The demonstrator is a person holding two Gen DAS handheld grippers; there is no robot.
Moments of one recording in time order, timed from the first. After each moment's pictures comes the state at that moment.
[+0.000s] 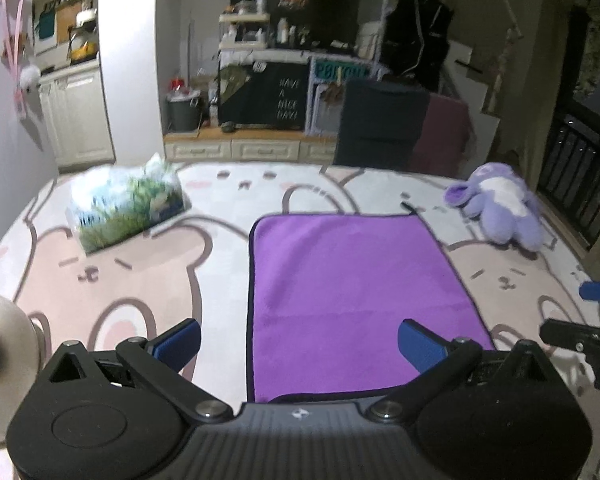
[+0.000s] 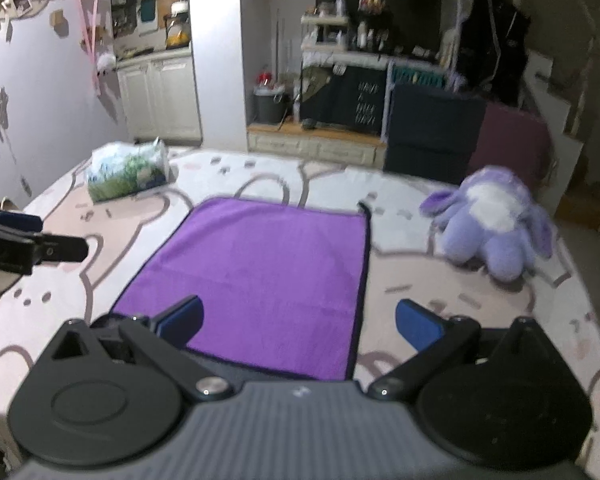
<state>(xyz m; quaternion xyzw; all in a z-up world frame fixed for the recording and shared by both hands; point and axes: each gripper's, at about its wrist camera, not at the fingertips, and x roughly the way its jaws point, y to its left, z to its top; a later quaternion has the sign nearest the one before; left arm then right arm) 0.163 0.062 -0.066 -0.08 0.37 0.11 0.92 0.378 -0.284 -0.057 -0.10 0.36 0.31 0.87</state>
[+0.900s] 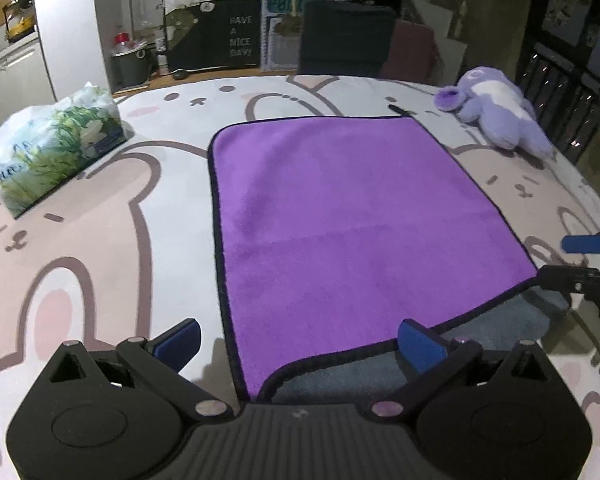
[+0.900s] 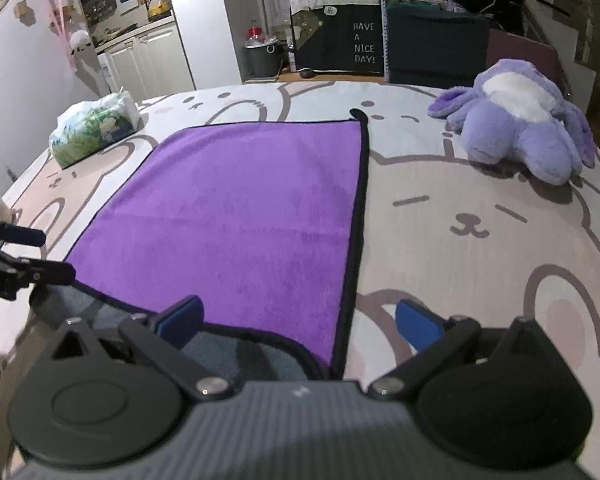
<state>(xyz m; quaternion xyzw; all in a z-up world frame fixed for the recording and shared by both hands) 0.203 0.078 -0.154 -0.06 0.45 0.02 0.89 0.426 -0.294 -0.157 -0.06 0.43 0.32 0.84</state>
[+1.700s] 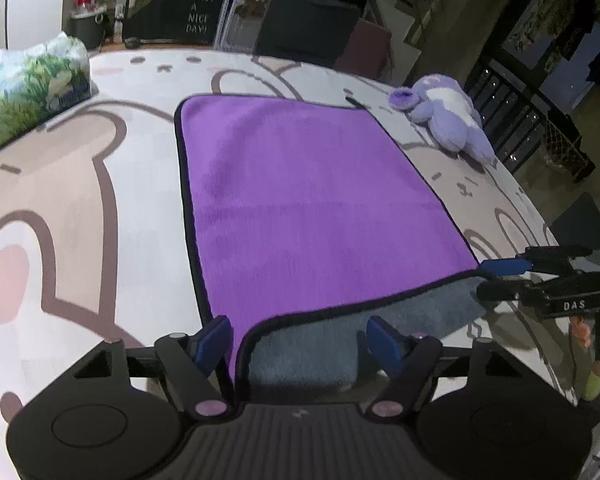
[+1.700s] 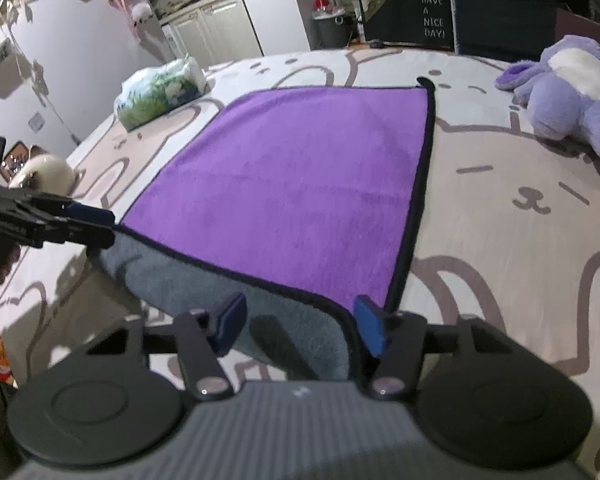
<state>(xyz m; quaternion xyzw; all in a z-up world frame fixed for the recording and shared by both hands) 0.184 0.108 -0.160 -0.14 0.46 -0.07 0.87 0.422 -0.300 -0.165 -0.06 0.46 0.41 0.78</state>
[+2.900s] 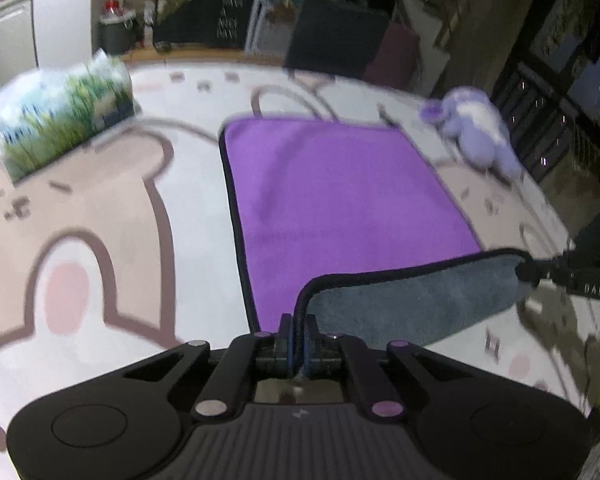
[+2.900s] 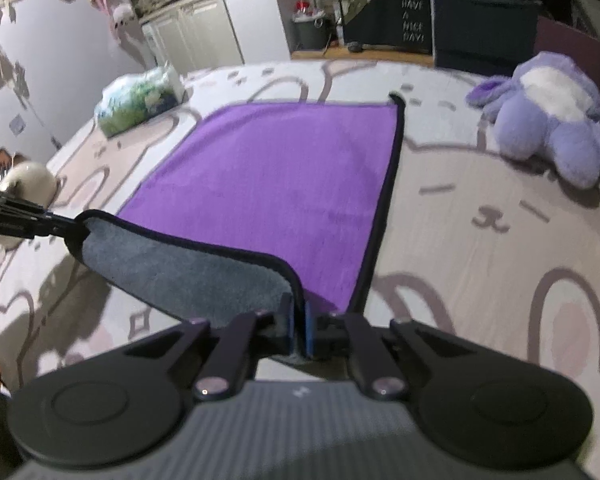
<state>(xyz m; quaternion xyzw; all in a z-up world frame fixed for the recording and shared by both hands) 0.180 0.128 -0.126 -0.13 0.45 -0.02 0.88 0.430 -0.312 -0.137 -0.07 0.45 0.38 0.80</state>
